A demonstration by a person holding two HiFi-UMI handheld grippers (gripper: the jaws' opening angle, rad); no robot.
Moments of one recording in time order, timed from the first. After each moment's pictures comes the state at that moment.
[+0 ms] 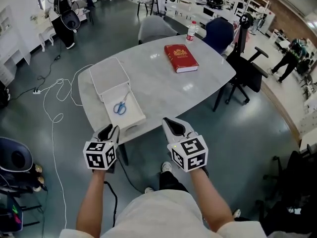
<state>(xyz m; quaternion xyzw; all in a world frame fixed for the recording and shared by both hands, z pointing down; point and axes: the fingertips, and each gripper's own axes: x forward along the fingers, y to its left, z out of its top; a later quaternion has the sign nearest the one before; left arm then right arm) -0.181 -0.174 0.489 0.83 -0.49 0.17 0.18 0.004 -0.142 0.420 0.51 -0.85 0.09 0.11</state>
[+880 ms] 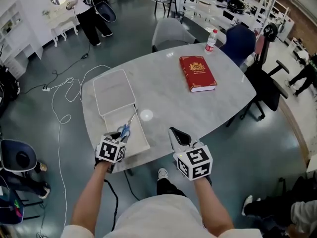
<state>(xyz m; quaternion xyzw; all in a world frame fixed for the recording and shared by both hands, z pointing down) -0.169 -0.302 0.578 0.78 -0.44 0.39 0.22 0.025 -0.278 0.449 0.47 -0.87 0.13 0.11</state>
